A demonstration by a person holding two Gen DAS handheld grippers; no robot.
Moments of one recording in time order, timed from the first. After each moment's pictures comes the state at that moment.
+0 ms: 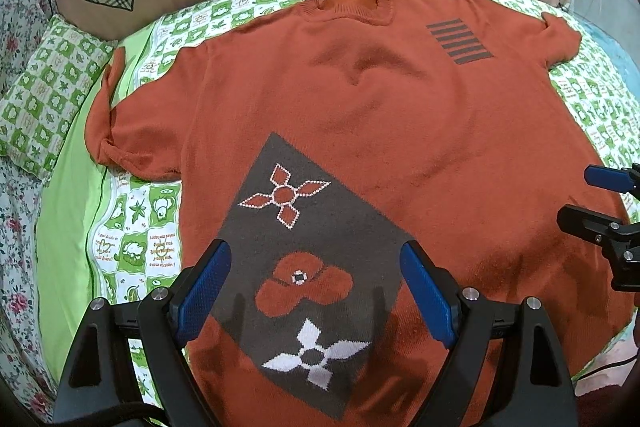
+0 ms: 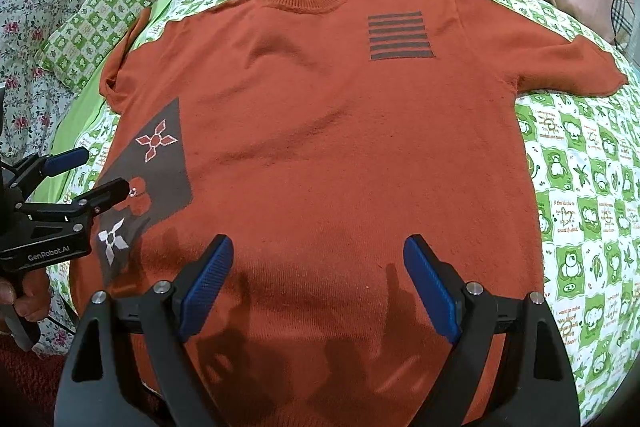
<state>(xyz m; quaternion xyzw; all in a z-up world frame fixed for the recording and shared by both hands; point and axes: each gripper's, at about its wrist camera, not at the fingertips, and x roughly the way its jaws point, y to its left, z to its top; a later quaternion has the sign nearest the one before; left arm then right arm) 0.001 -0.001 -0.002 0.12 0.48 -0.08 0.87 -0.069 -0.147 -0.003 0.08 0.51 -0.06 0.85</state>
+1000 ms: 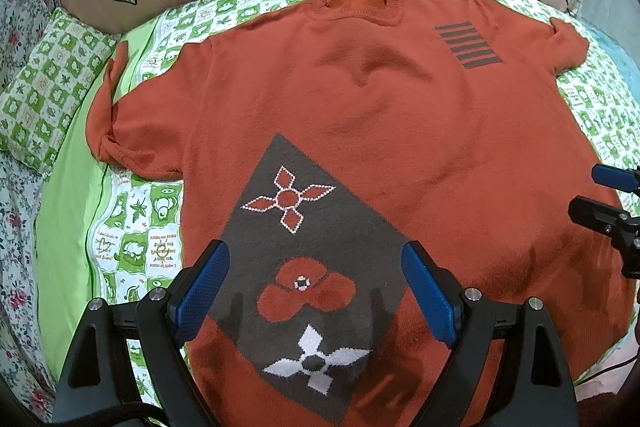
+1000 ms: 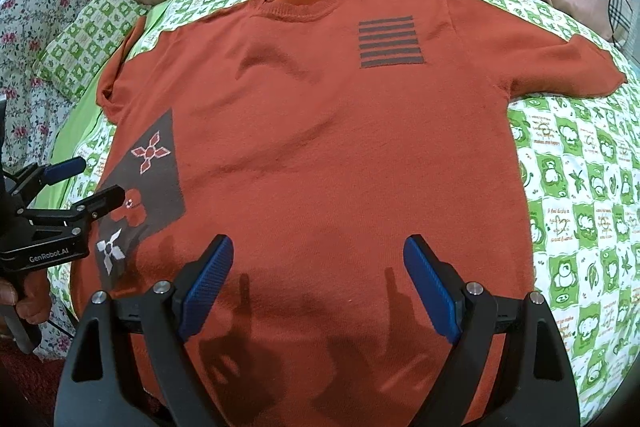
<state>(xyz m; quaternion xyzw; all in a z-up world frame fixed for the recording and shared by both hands) 0.008 0.001 -0.001 0.12 0.48 -0.06 0.87 -0.066 -0.157 0.000 0.05 0.52 -0.08 0.85</state>
